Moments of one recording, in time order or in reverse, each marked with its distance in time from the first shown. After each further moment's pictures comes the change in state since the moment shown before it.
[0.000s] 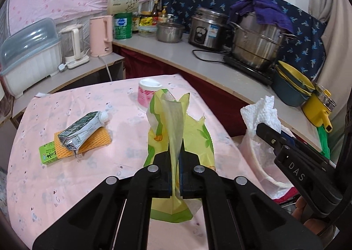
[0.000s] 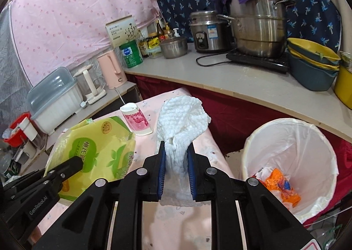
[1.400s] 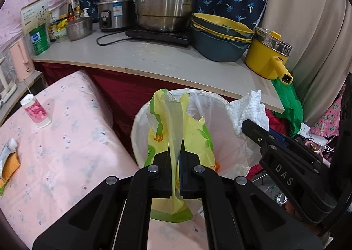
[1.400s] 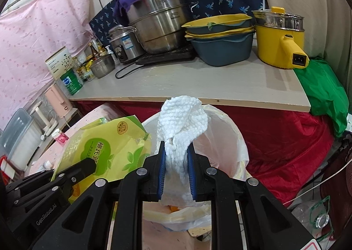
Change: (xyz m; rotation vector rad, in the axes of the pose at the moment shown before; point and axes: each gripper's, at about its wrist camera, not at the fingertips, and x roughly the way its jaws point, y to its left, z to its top) left arm 0.072 -0.217 -0.026 0.278 0.142 -0.249; right arm -0.045 -0.209 -0.029 0.265 -0.028 -0.222
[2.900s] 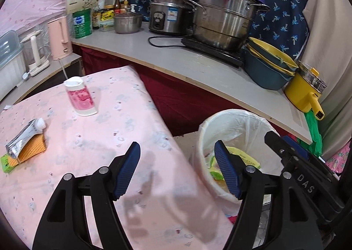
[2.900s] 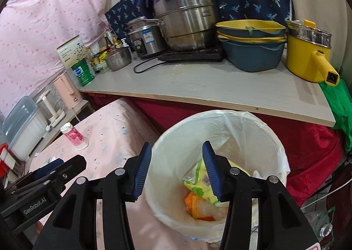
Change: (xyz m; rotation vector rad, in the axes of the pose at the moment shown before) left arm -0.031 0.104 -0.006 -0.206 -0.081 0.160; right arm 0.021 0.076 0.006 -0.094 0.004 0.051
